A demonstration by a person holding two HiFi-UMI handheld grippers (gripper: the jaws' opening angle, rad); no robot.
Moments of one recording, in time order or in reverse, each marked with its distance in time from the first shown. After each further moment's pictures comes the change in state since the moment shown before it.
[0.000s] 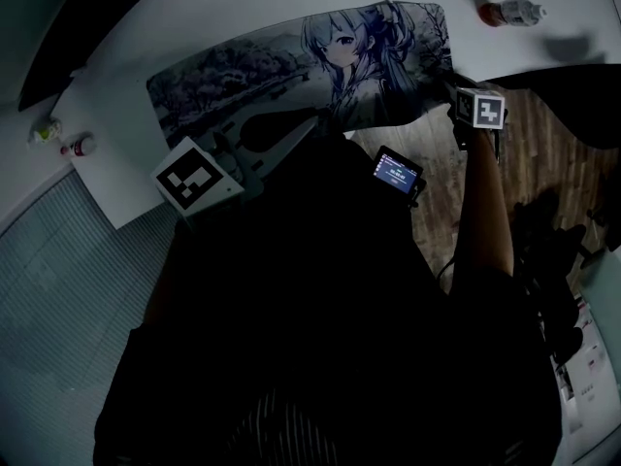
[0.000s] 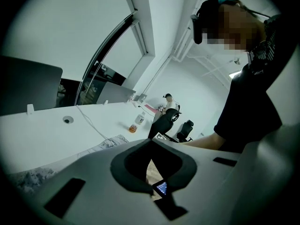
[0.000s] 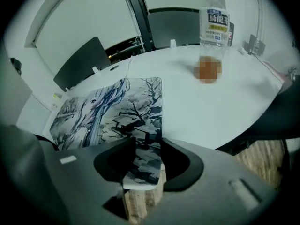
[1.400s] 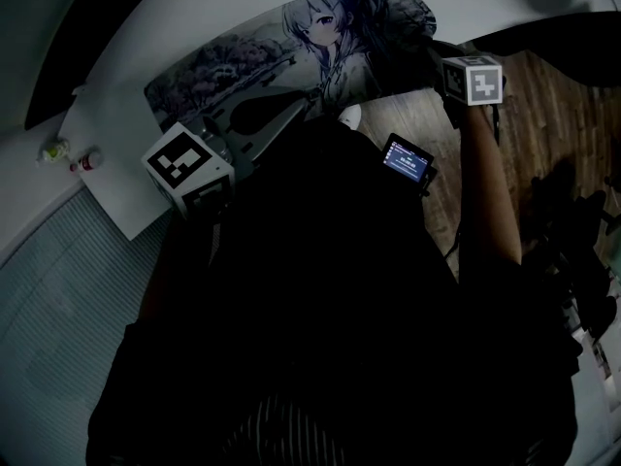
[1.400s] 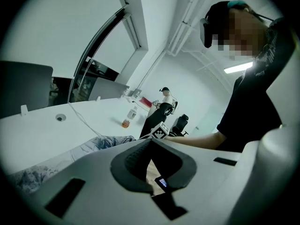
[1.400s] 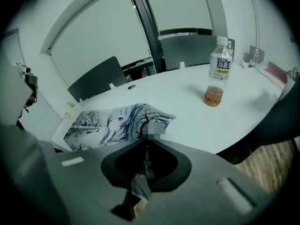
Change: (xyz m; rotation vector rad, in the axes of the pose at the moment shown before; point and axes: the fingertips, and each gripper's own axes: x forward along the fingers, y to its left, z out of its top) left arm 0.005 -0.030 -0.018 0.039 0.077 -0.044; right arm -0.064 0.064 0.031 -0.033 -0.156 0.067
